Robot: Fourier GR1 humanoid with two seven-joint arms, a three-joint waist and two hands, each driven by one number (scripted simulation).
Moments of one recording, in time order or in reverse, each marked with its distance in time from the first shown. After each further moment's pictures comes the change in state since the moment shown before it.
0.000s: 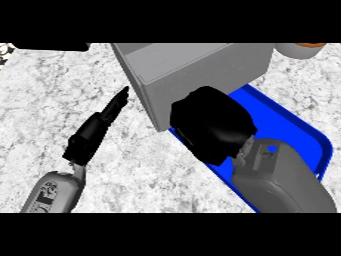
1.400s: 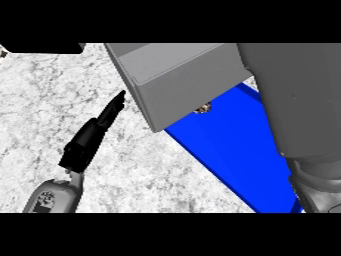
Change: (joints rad) left arm 0.058 -0.026 0.019 -0.061 -0.039 -0.003 0.025; right arm -0.713 0.054 -0.501 0.506 -0.206 -0.063 0.123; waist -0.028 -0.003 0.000
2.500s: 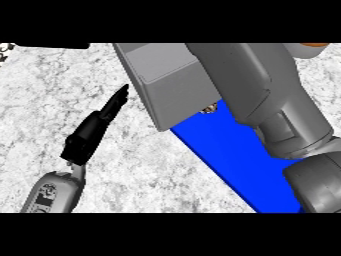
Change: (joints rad) left arm -0.054 -0.011 0.019 0.015 -0.002 -0.036 0.009; right arm -0.195 0.024 0.039 0.758 0.230 -0.453 -0.324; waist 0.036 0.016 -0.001
